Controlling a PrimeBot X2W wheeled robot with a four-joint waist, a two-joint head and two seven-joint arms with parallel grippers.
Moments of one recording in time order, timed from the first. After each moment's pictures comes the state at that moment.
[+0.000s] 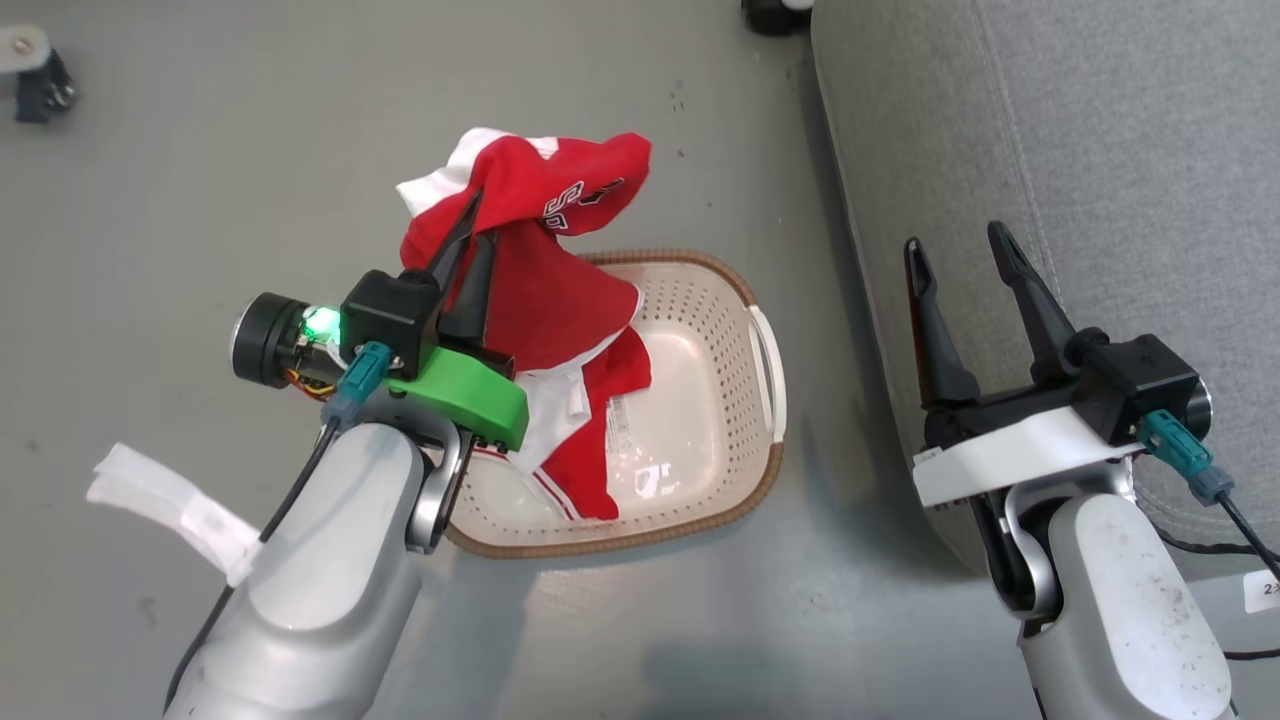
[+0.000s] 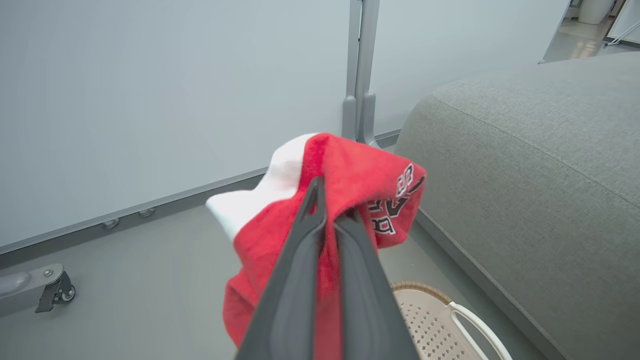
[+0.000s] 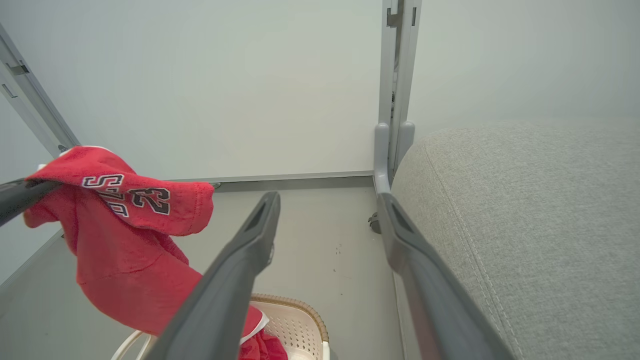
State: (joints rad) left arm -0.63 0.16 -0.51 0.48 -0.30 0.04 -0.26; right arm -0.29 -0.05 0.09 0.09 0.14 0.13 -0.20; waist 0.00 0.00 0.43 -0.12
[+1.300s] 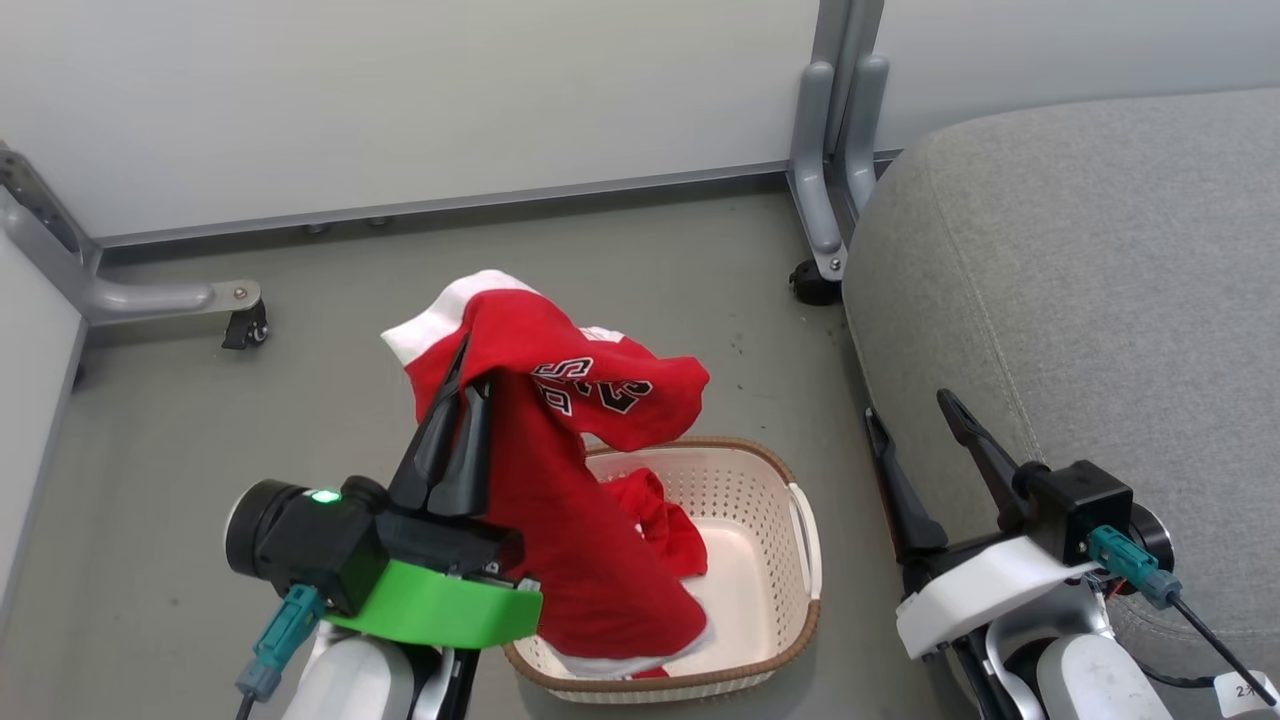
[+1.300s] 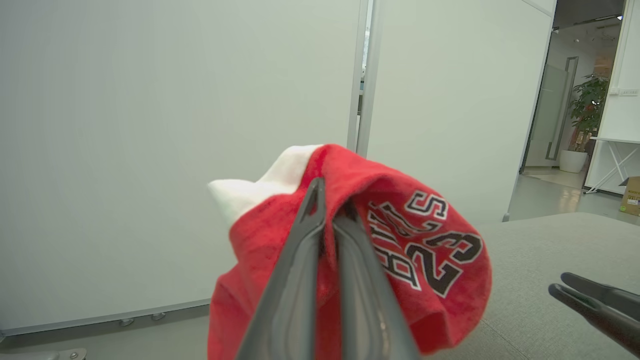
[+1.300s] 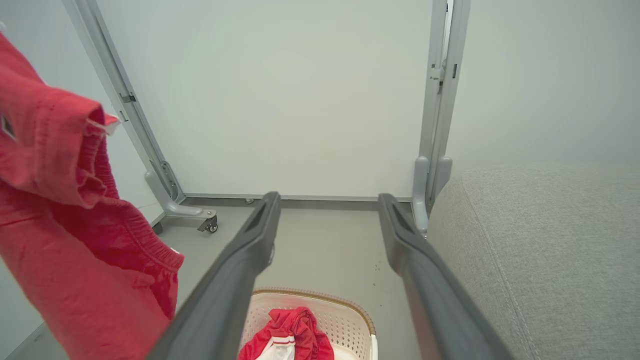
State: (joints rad) left arm -0.16 0.14 -0.38 -0.09 -0.32 0.02 -0.25; right arm -0.04 -0.05 0.15 -0.02 0.14 0.13 -0.05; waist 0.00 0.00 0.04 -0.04
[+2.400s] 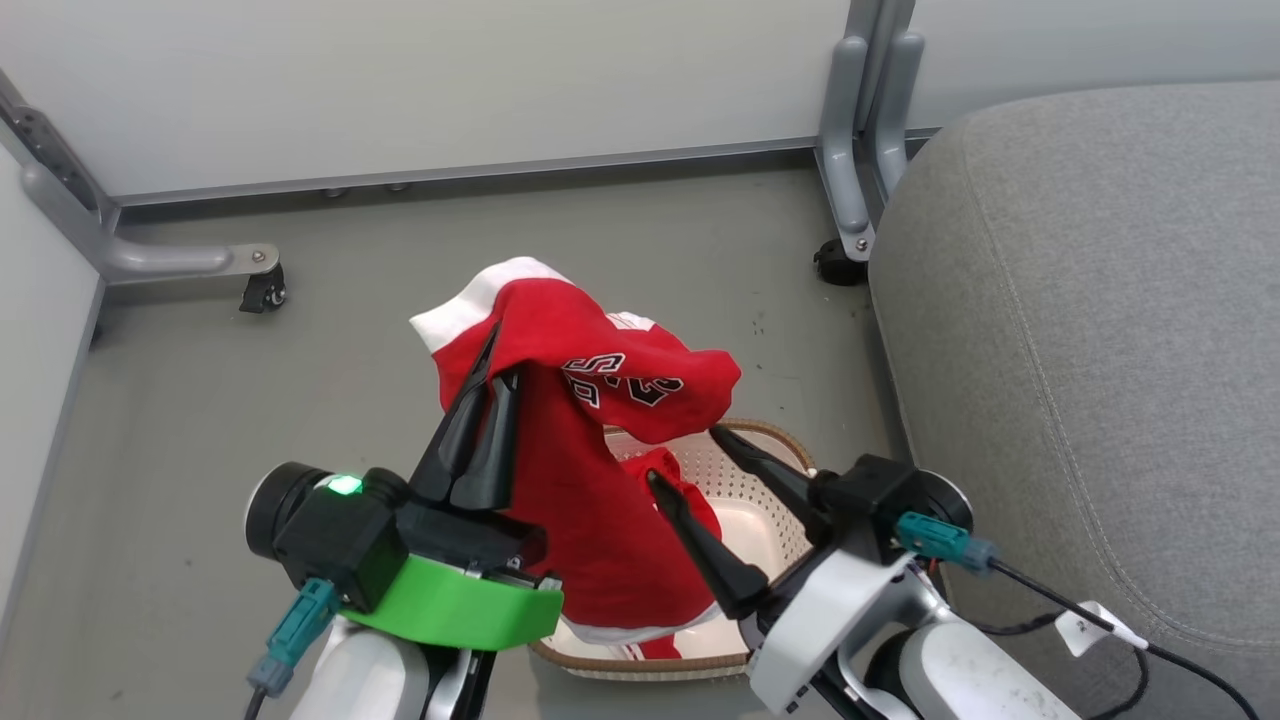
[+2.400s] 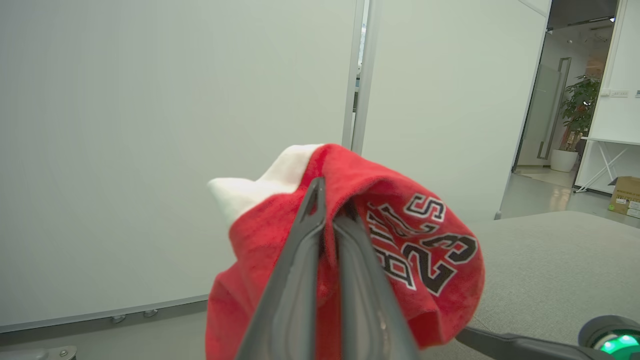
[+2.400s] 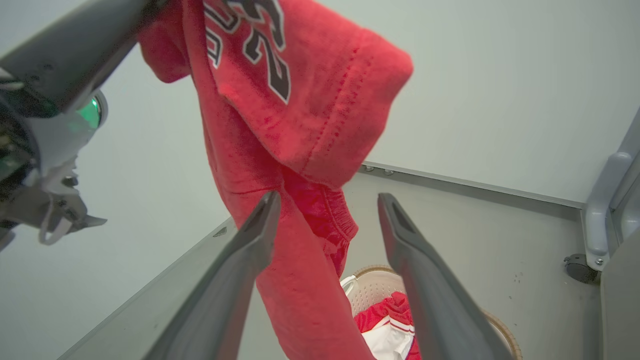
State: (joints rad) left arm -0.18 0.15 -0.42 -0.12 -0.34 0.02 -0.23; right arm -0.19 -0.13 0.54 -0.01 0.34 0.13 0.04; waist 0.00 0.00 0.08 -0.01
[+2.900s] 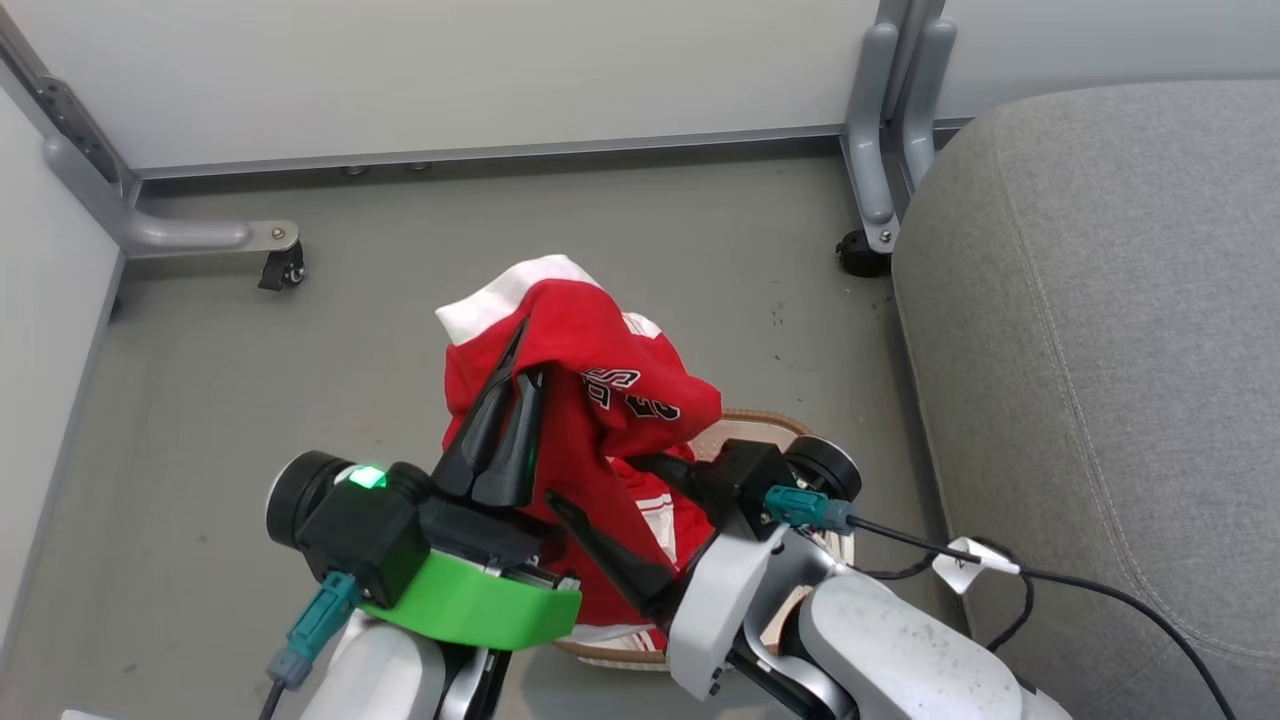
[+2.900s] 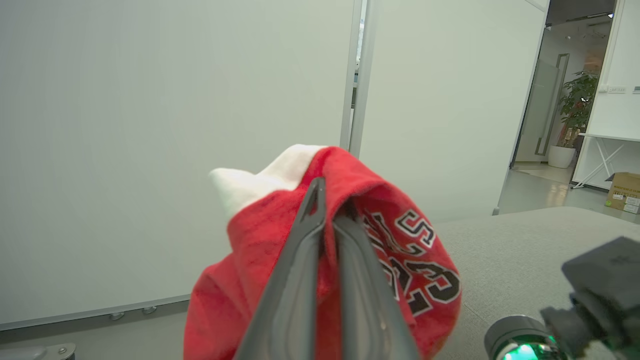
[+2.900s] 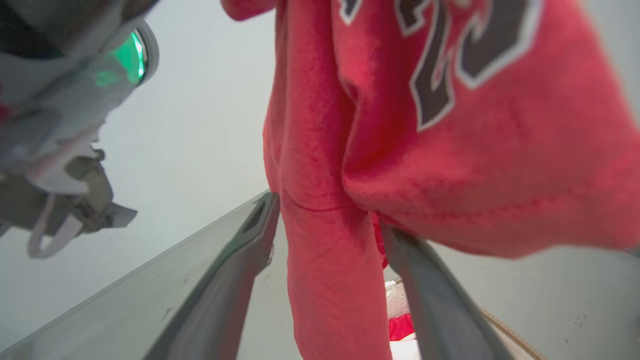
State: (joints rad) left arm -0.20 0.14 -0.46 -0.12 -0.34 0.01 -0.23; right arm -0.45 -0.12 0.82 0.24 0.44 0.13 -0.03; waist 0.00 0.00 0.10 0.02
